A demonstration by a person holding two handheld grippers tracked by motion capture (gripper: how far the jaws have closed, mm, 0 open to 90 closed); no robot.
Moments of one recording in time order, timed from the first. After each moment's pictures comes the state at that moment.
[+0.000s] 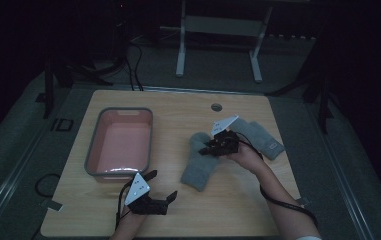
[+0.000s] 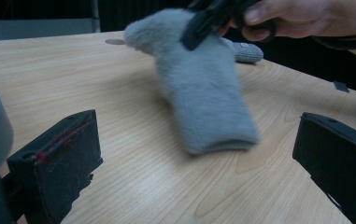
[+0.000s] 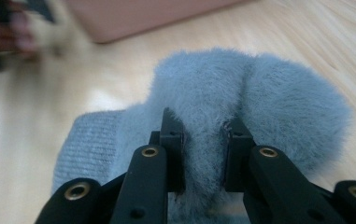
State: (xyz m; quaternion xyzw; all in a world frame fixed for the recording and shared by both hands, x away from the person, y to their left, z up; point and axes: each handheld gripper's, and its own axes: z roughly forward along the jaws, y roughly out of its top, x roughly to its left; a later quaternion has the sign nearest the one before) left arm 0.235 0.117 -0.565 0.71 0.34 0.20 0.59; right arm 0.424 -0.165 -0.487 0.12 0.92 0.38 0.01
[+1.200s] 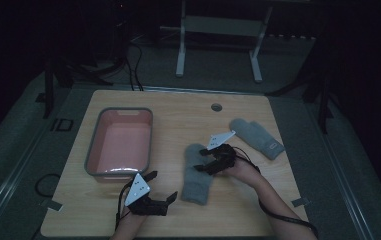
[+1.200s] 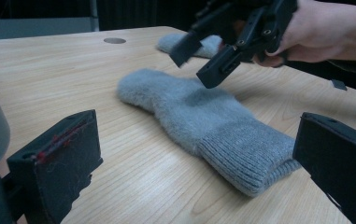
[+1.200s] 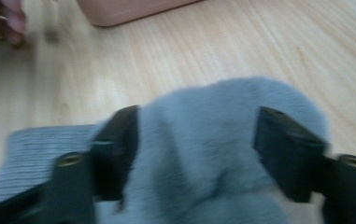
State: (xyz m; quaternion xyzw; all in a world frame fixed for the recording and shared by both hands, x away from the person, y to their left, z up) left arm 0.234 0.116 -0.564 0.71 0.34 0.20 0.58; right arm 0.388 -0.158 -0.515 0.14 0.91 0.38 0.04
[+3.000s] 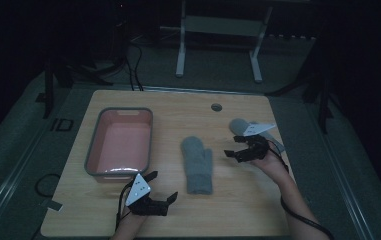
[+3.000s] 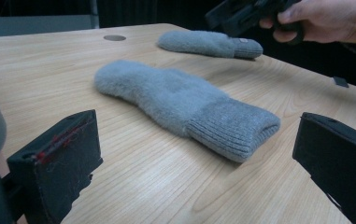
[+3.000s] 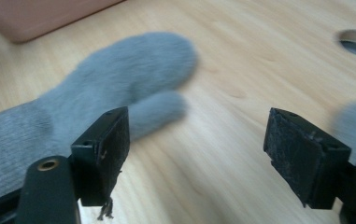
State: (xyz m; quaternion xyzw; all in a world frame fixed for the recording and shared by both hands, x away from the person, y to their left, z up) left arm 0.234 0.115 -0.566 0.71 0.34 0.20 0.58; right arm 0.413 -0.260 -0.496 0.26 0.87 0.41 0.11
